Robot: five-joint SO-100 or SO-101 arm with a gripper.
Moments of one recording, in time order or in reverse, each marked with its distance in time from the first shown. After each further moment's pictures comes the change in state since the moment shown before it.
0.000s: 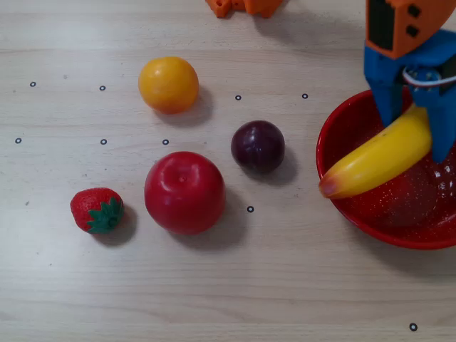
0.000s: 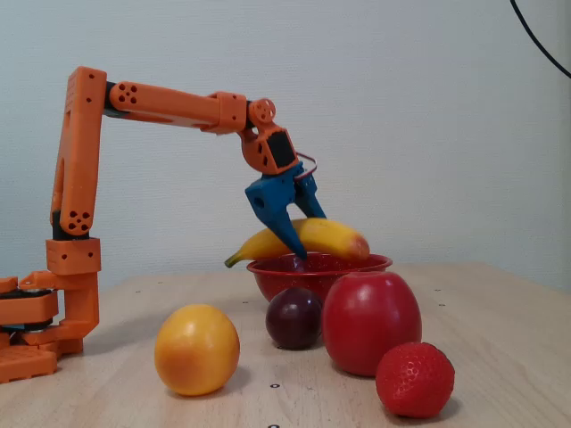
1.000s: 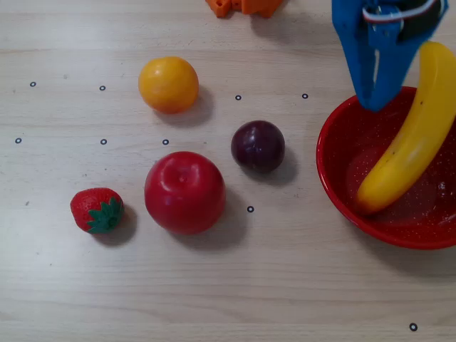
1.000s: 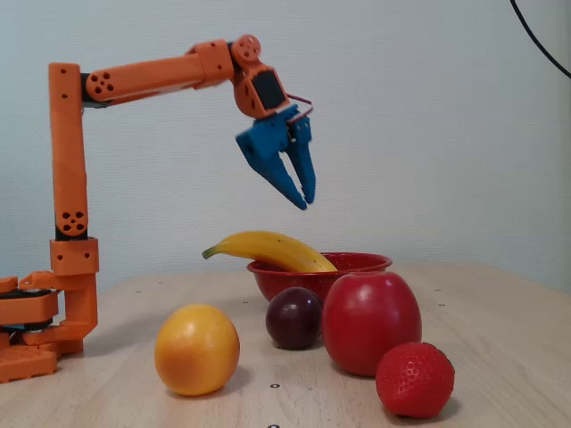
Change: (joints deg) arm -8.4 9.8 -10.8 19.0 -1.7
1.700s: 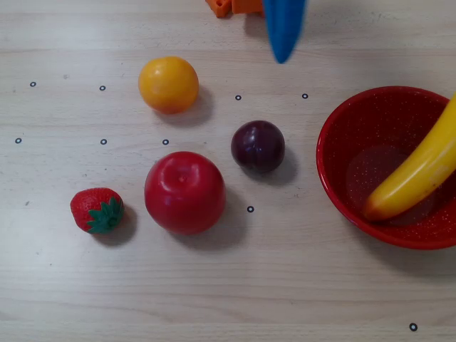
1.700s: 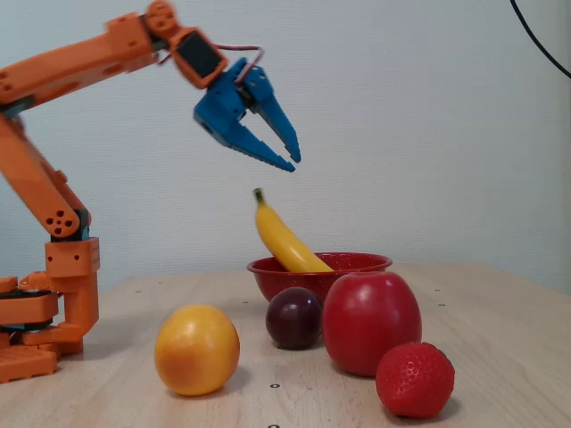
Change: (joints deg) arm -16.3 36.0 32.2 -16.1 -4.1
